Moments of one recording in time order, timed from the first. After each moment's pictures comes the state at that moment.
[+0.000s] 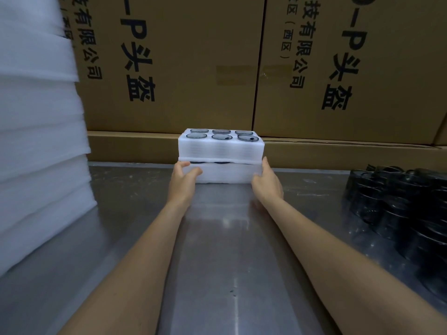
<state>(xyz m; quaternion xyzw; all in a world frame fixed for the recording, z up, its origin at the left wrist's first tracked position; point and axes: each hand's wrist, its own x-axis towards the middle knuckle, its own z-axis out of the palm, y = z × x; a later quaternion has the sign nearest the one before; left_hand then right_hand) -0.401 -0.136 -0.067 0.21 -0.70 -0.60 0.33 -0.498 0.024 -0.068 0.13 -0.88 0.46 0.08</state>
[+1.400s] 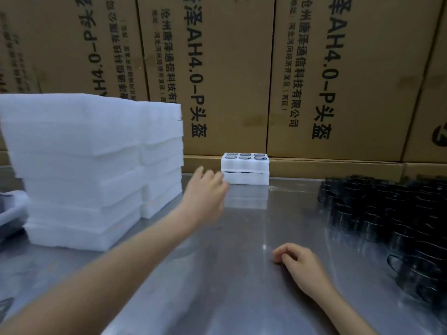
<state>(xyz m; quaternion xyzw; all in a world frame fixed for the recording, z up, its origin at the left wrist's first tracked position) -0.062 0.021 0.050 0.04 -0.90 0.31 0.30 -0.143 0.240 -0.069 0.28 -0.84 0.46 0.00</state>
